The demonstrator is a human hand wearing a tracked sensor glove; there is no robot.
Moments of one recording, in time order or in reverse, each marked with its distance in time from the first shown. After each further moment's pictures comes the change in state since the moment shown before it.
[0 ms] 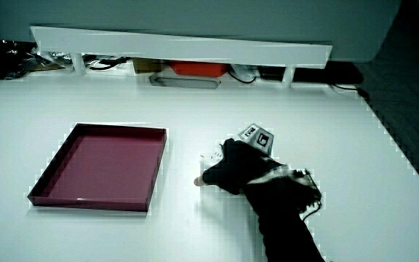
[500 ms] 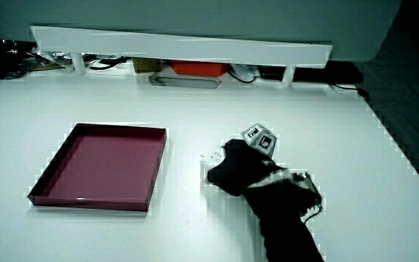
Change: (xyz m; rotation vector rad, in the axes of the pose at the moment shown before) arm -0.005 -0.007 0.002 0.079 0.011 0.031
